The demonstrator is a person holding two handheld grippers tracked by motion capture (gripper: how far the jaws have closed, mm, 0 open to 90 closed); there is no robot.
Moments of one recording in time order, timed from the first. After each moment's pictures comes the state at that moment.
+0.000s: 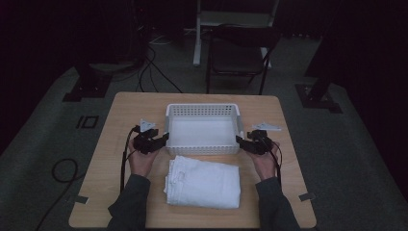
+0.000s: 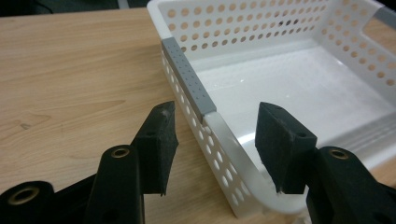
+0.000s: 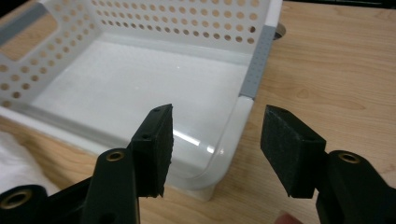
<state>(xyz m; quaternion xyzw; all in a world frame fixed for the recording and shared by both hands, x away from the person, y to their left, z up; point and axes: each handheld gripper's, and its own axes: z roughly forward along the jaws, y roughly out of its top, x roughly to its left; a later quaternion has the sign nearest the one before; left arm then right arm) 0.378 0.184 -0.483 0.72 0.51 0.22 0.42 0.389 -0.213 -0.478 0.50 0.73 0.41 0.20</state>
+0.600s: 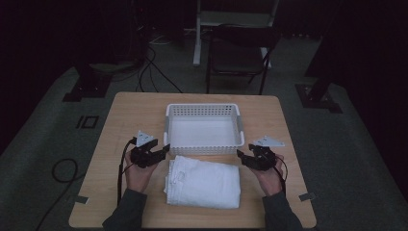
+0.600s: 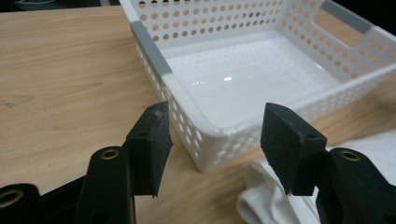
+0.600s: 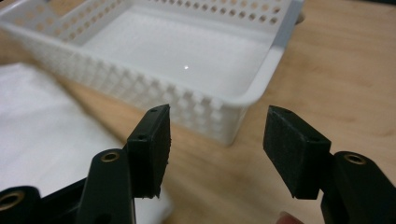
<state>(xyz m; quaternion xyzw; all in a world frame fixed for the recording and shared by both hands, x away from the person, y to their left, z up) 0.330 0.179 -0.482 0.73 0.48 0.21 0.43 0.334 -0.217 -0.483 0.46 0.76 0.41 0.20</state>
